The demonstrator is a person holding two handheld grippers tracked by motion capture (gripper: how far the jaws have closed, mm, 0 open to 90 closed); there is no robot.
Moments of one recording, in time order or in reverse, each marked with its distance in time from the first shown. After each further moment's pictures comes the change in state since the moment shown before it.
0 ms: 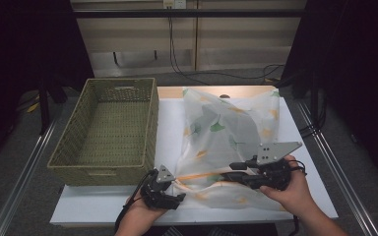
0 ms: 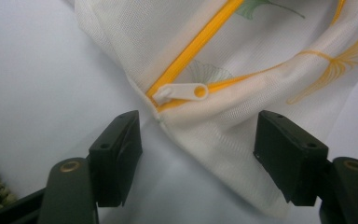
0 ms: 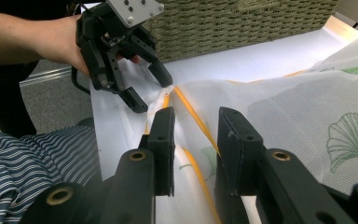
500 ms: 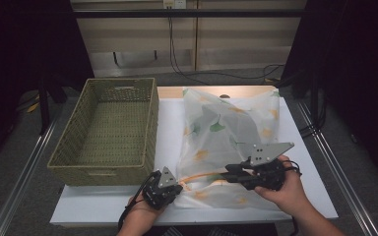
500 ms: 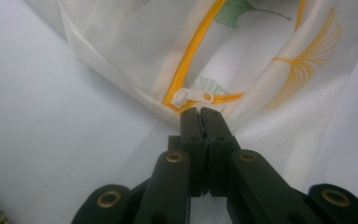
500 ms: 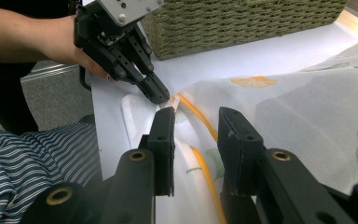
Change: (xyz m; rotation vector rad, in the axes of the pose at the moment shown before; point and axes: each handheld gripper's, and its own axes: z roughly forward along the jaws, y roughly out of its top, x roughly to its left) left arm -0.009 -0.002 0.001 -0.033 0.031 0.100; right arm 0.002 0.002 0.013 0.023 0.016 -0.006
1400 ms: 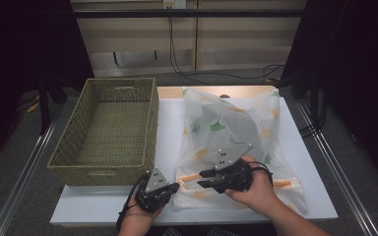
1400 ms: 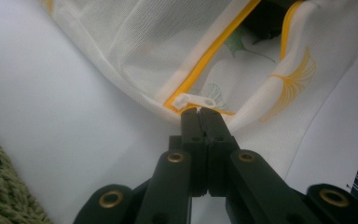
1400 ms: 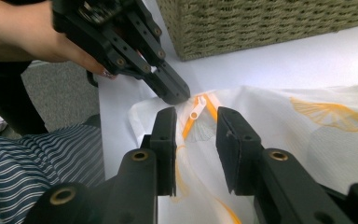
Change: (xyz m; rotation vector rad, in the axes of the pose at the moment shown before) left arm 0.000 -0.007 -0.024 -0.154 0.013 -0.056; right arm 0.014 0.021 0.067 0.080 0.075 -0.024
